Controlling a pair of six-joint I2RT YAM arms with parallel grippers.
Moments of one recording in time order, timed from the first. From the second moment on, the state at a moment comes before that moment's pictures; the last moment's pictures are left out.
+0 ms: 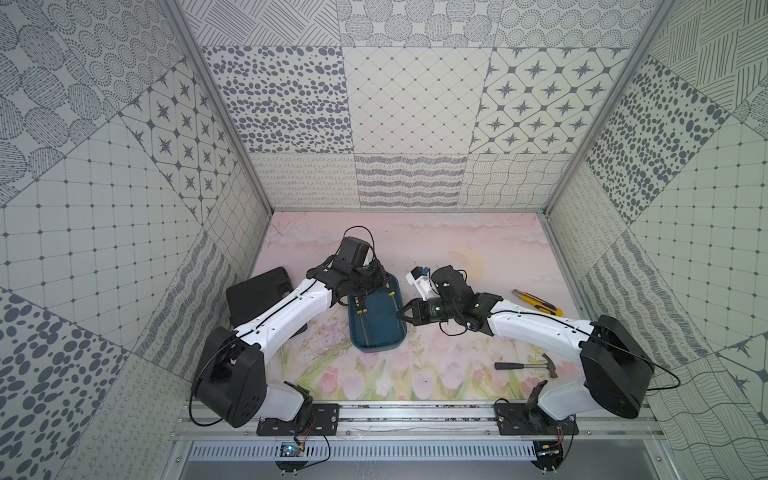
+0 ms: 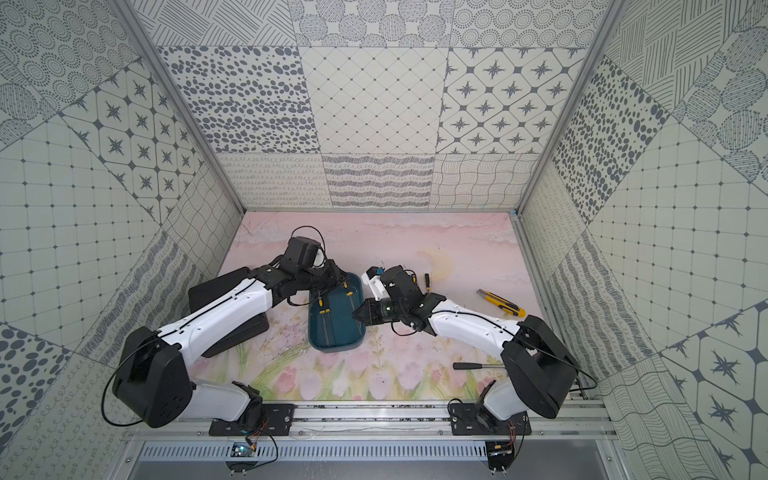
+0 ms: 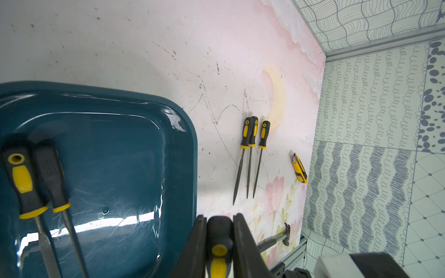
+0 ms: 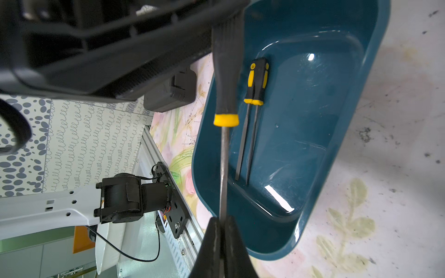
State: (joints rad) left arm -0.44 1.42 1.07 -0.43 0.27 -0.89; right arm 0.82 1.48 0.89 -0.07 -0.46 0.68
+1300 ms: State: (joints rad) left arm -0.44 1.29 1.11 -0.66 0.14 -0.63; right arm 0.78 1.67 1.05 -0.53 0.22 0.64
